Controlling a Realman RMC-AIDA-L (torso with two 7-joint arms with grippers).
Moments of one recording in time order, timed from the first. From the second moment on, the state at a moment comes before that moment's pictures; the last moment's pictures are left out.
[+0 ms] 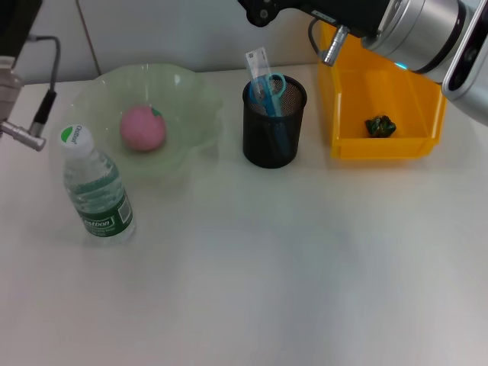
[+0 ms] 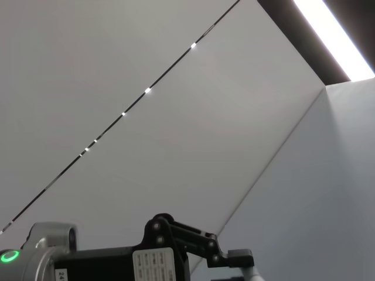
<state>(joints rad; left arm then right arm) -0.54 -2.08 1.57 0.49 0.17 1.52 -1.60 0.80 2.09 -0.91 -0.46 -1.18 -1.59 0.37</state>
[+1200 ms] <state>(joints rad) -0.44 -2.02 1.39 0.74 0.60 1.59 -1.43 0.70 2.07 -0.90 -0.56 -1.04 -1.59 0.73</state>
